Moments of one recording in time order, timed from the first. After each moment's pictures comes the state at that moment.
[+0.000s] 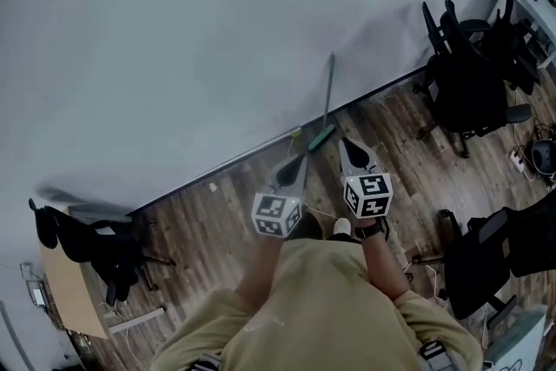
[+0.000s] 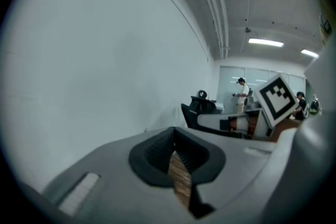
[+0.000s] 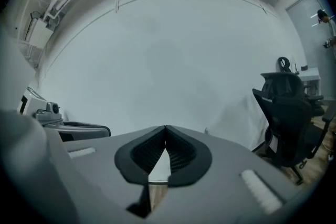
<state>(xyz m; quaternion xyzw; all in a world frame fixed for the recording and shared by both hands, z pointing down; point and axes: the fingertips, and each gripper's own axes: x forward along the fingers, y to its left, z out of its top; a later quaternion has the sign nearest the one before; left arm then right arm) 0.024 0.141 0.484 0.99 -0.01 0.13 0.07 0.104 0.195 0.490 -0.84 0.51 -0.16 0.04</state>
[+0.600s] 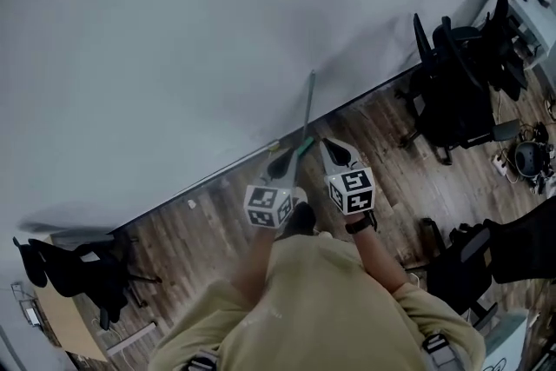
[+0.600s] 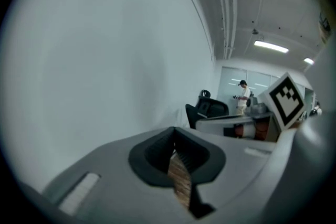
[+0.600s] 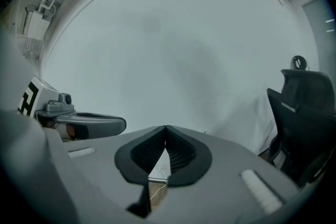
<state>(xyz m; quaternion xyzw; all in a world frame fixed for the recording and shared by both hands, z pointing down) 0.188 0.064 0.522 0.98 0.01 0.15 0.10 0.240 0.109 0.529 -0.82 0.53 -0.20 -0.01</state>
